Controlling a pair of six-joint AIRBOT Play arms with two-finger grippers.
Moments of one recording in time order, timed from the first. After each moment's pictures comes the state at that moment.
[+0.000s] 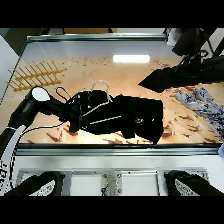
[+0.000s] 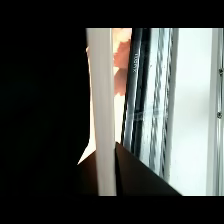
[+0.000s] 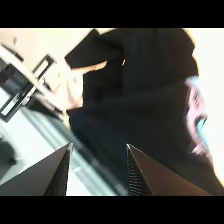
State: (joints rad) left arm -0.17 -1.20 1.01 0.86 -1.44 -0.23; right arm 0.11 -1.13 1.59 -0.79 1.45 1.29
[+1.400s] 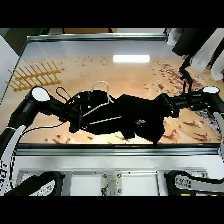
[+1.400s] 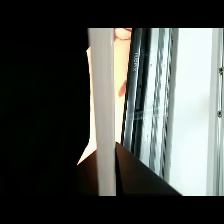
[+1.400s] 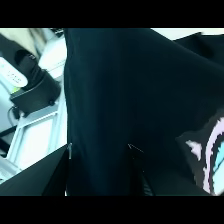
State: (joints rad) left arm -0.17 -1.20 1.01 0.86 -1.44 -0.23; right arm -0.22 -1.44 1.06 -0.28 1.80 0.04
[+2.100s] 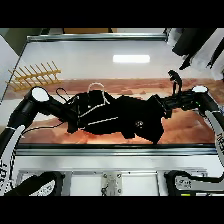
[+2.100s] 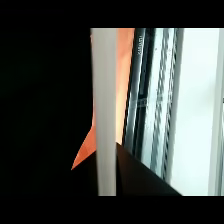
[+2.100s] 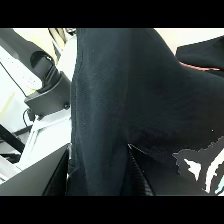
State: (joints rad) left arm -0.17 -1.20 1.01 0.89 -1.44 -0.23; right arm -0.13 -1.47 1.06 -0.25 1.79 0.05
